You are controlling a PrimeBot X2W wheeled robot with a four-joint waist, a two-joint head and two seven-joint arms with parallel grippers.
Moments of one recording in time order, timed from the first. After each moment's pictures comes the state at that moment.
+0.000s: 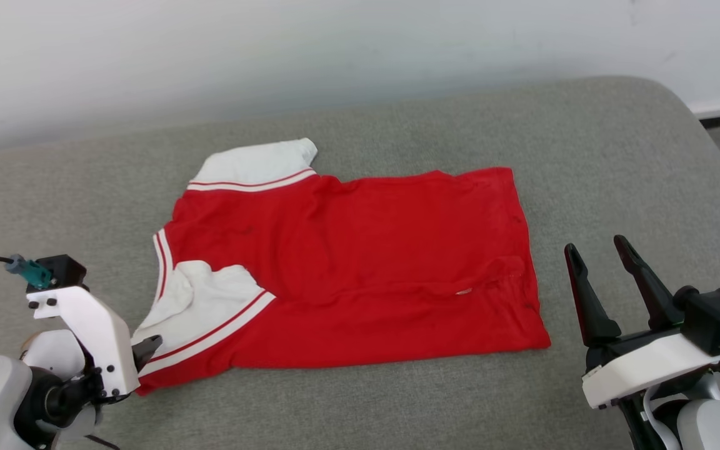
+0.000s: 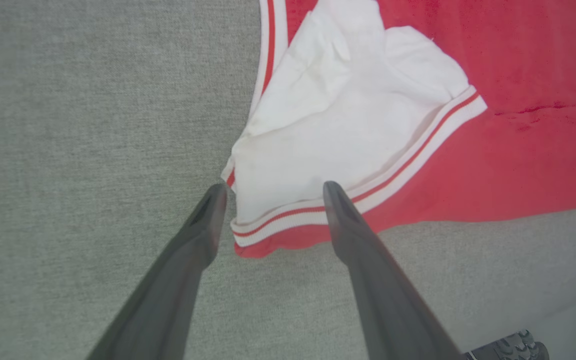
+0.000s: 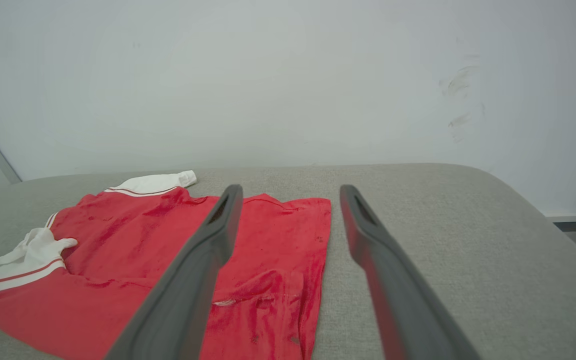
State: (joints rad) left arm -0.31 0.68 -0.40 0.20 -0.97 0.16 0.69; right arm -0.10 -0.16 0.08 0.03 0.26 0.13 -0.09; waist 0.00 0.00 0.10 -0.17
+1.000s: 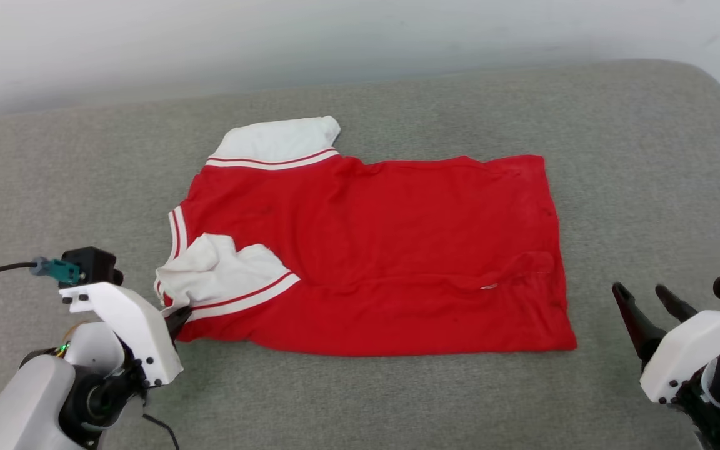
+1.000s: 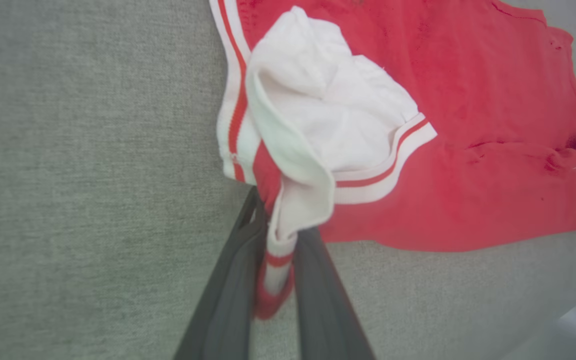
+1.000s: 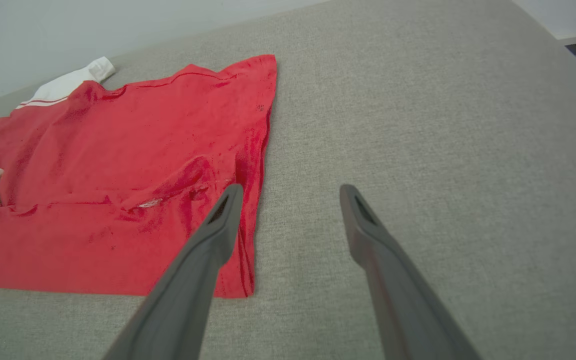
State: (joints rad) left arm -0.31 0.57 -0.38 0.21 -1.00 0.11 0.53; right arm -0.12 -0.19 -0.08 0.09 0.39 0.13 0.35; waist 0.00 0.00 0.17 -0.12
